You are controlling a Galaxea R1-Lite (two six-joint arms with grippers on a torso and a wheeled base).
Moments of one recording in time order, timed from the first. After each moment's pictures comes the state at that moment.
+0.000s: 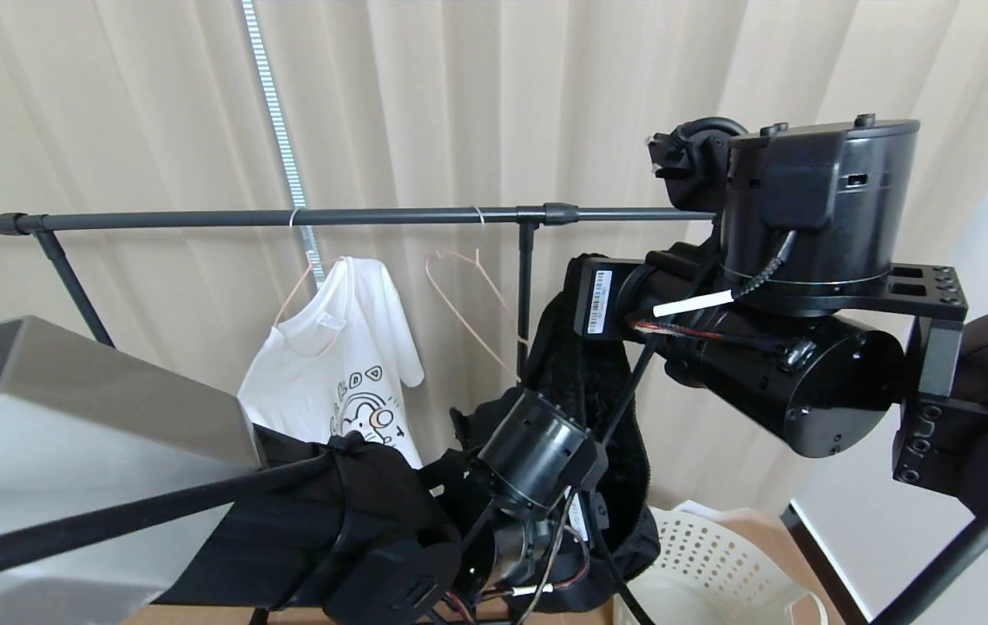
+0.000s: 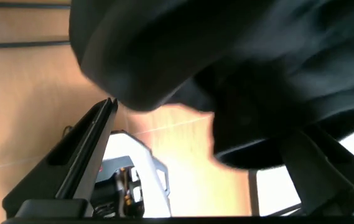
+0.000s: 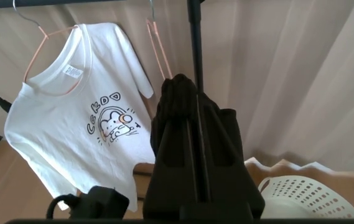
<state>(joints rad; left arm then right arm) -0.92 2.05 -1.13 -0.09 0.21 -0.84 0.86 1.73 -1.19 -0.32 -0.64 0.30</state>
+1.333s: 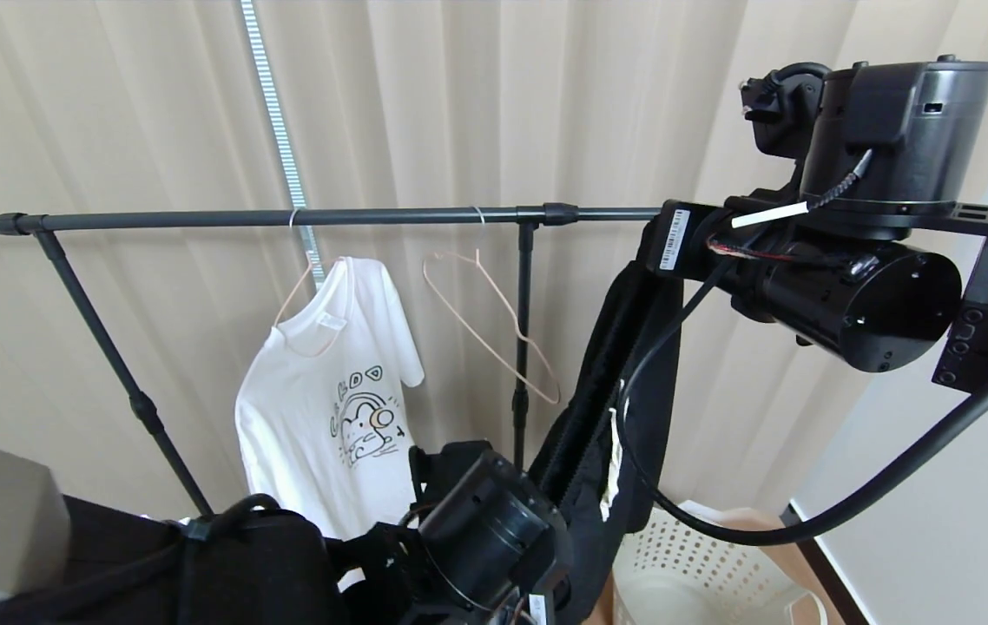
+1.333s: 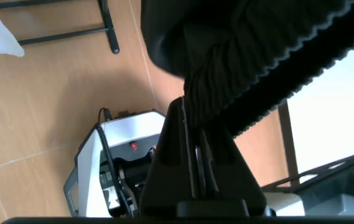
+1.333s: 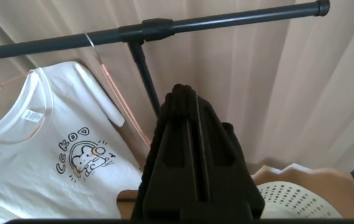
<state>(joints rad) -0.99 1.87 -0.88 -0.09 0.26 -0.78 0.67 1.70 -1.23 -0.32 -0.63 0.27</state>
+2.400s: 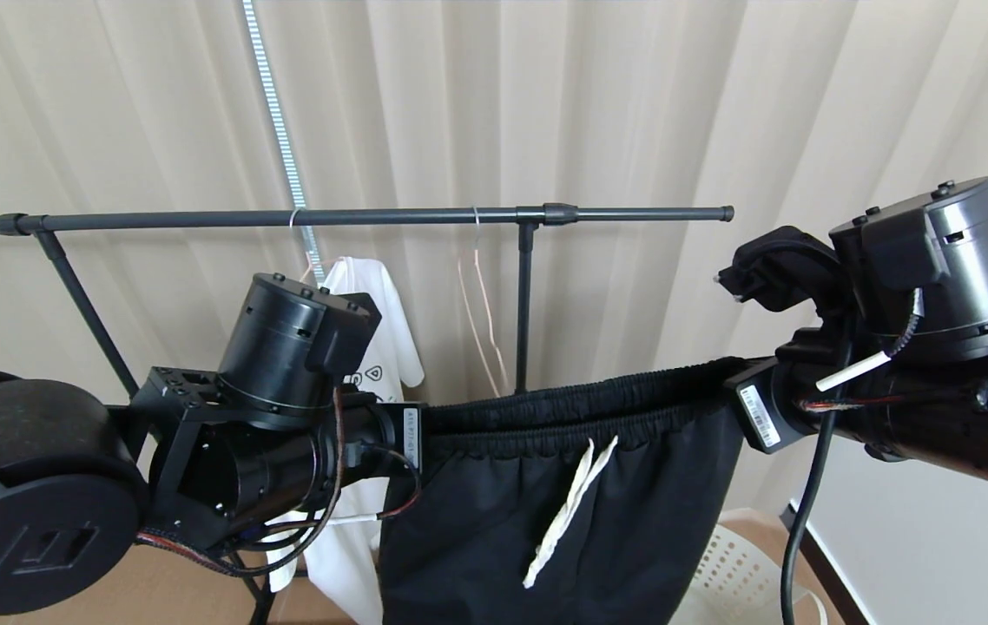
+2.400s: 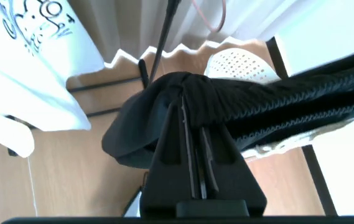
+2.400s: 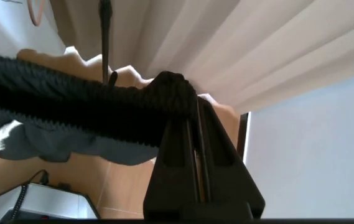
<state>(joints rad) -0.70 1.65 -0.92 -0.09 0.27 -0.41 0.68 1.54 -1.08 0.22 -0.57 0.02</state>
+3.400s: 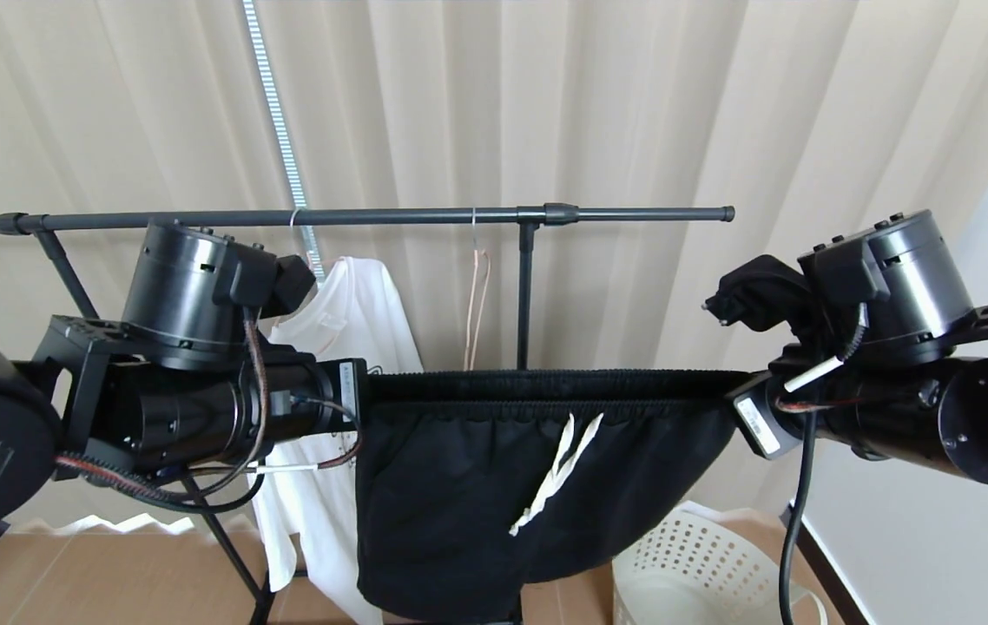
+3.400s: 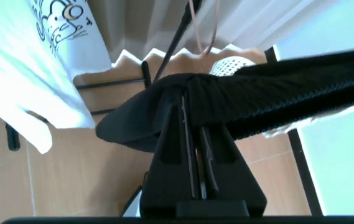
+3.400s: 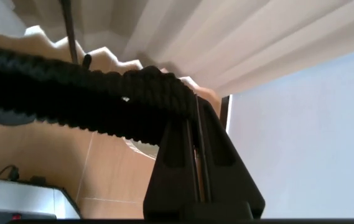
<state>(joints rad) -0.53 1.59 -0.97 -0.02 0.14 -0.39 0.61 1.58 -1.05 0.21 -0.57 -0.06</state>
